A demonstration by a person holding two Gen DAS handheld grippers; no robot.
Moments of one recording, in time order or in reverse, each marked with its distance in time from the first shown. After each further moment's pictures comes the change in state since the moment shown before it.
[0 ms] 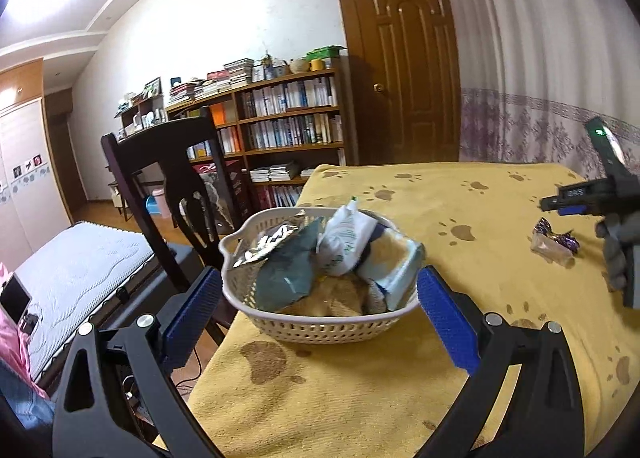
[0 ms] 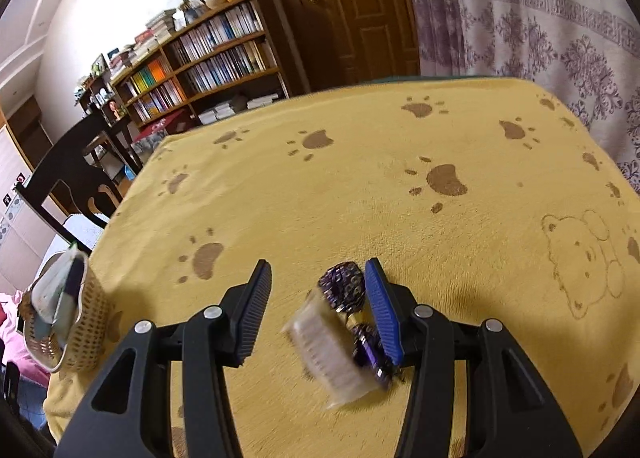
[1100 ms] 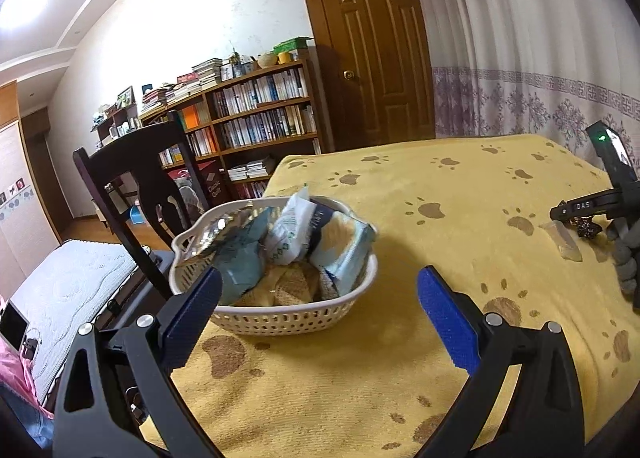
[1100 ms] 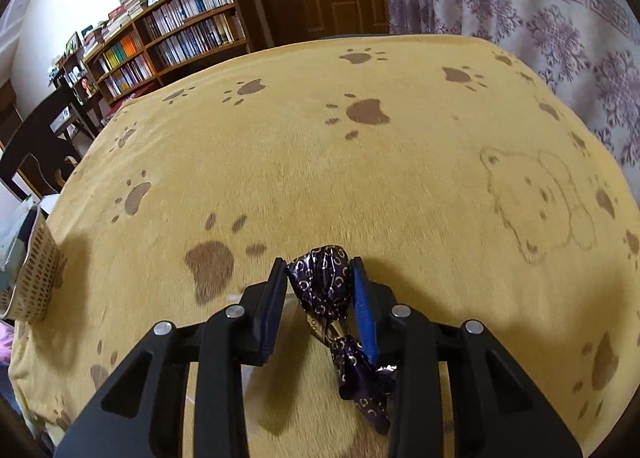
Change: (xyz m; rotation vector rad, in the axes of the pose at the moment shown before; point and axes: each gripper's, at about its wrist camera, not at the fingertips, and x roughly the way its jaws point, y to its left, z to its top) left arm 0.007 -0.038 -0.006 0.099 0.041 -0.068; right arm -0.007 -0.052 -0.047 -0.003 0.070 -0.105
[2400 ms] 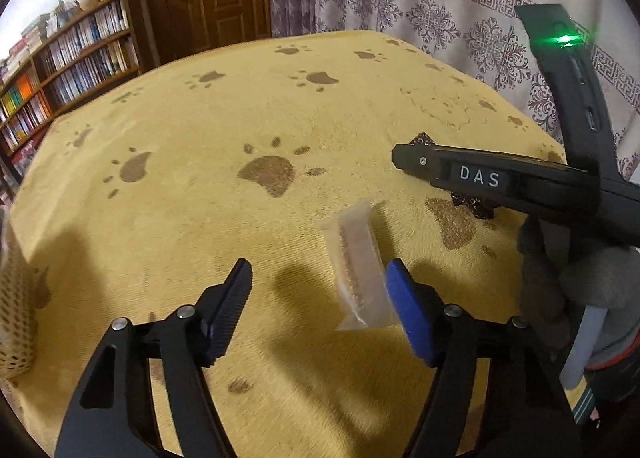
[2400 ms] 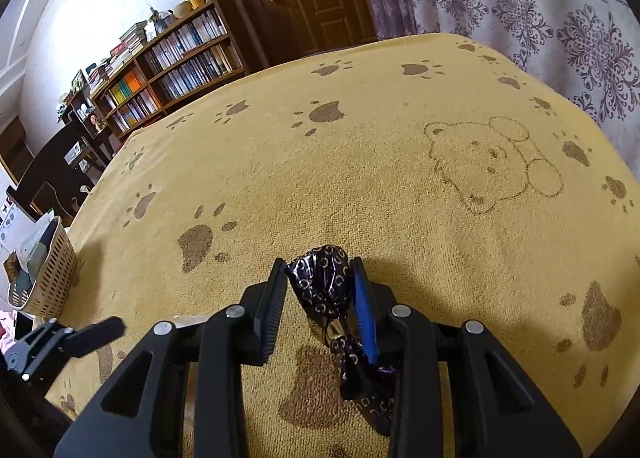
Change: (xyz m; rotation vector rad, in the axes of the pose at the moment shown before) left arm 0.088 -0.230 0.011 0.154 0.357 -0.540; right arm -0.023 -0.042 -0.029 0.085 -0.088 0.060
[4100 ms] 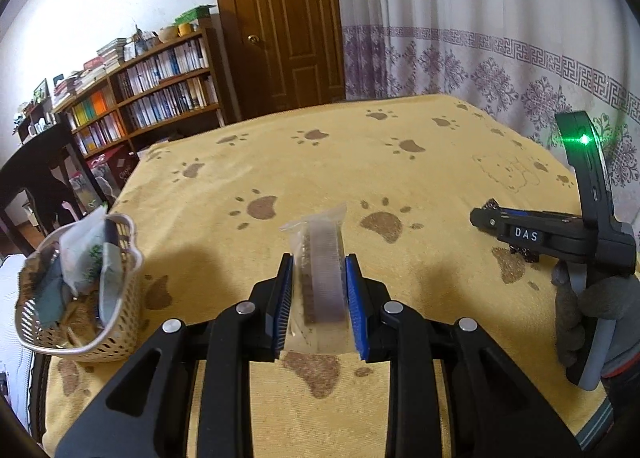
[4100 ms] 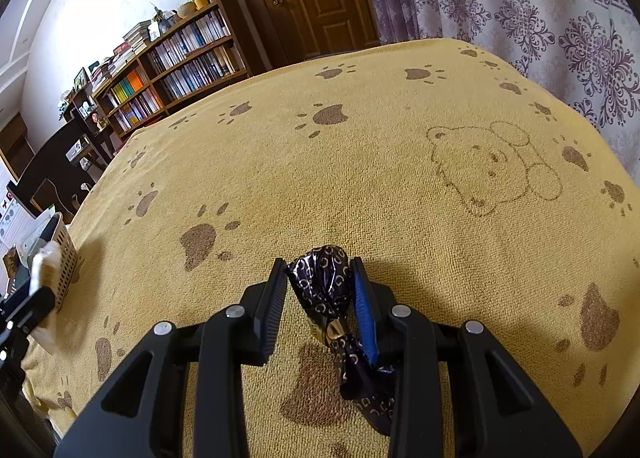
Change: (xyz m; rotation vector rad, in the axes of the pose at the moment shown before) left arm -0.091 0.045 -0.007 -0.070 -0.218 0.282; right arm -0.003 0.003 0.000 -0.013 -0.009 0.001
